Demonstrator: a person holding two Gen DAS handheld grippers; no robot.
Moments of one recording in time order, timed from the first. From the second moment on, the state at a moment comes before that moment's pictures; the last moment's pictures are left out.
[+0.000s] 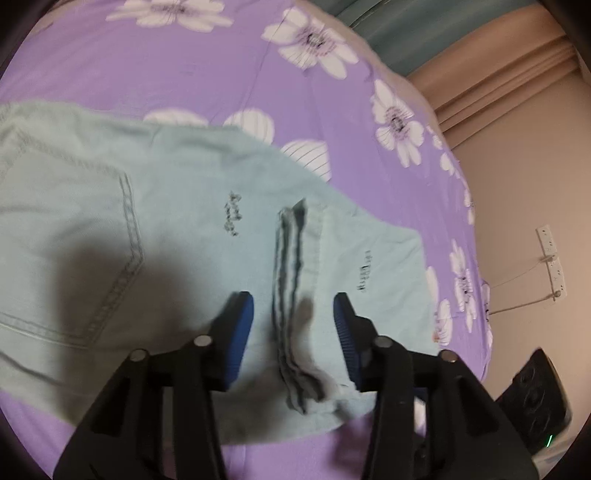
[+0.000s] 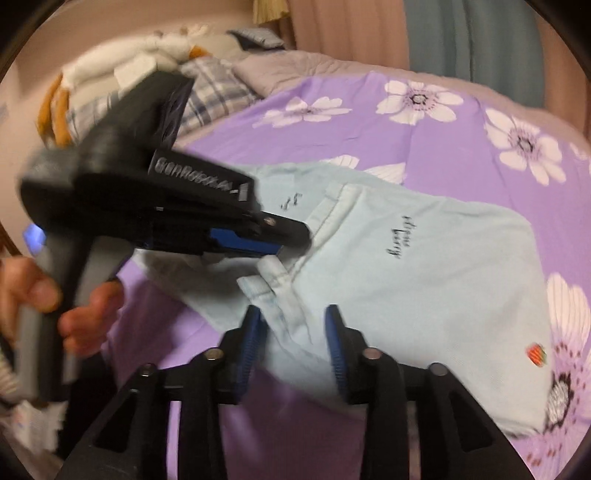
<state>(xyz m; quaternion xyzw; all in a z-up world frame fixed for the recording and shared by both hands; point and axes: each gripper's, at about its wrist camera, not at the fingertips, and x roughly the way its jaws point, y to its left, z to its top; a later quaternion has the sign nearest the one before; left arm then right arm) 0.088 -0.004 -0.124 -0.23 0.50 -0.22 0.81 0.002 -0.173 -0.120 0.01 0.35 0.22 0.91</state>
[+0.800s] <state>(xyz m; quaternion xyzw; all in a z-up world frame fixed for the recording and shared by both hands) 0.058 -0.045 -0.146 -0.16 0.52 -0.24 0.80 0.077 -0.147 -0.132 -0.03 0.42 0.20 0.88</state>
